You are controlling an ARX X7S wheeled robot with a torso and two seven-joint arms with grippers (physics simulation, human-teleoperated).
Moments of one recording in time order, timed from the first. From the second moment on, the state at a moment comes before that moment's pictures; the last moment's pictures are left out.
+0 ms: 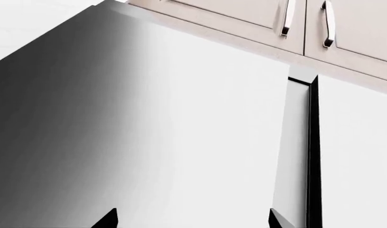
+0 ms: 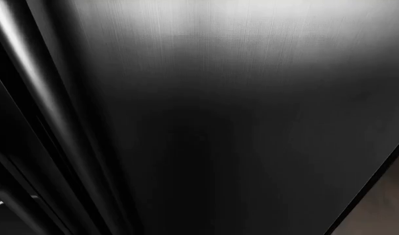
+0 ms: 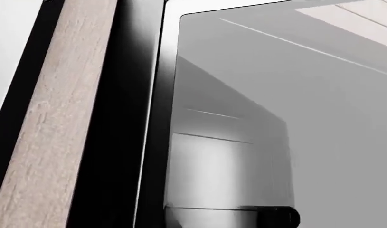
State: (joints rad) left arm -1.47 -0.50 -0.45 0.72 -1.35 -1.10 -0.90; right arm 2.20 1.03 -0.48 0.02 0.94 1.11 0.21
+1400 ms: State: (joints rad) left arm -1.44 -0.52 -0.42 0.73 -1.35 -1.06 -0.90; right arm 2.36 0.63 -0.09 0.53 -0.63 1.51 -1.08
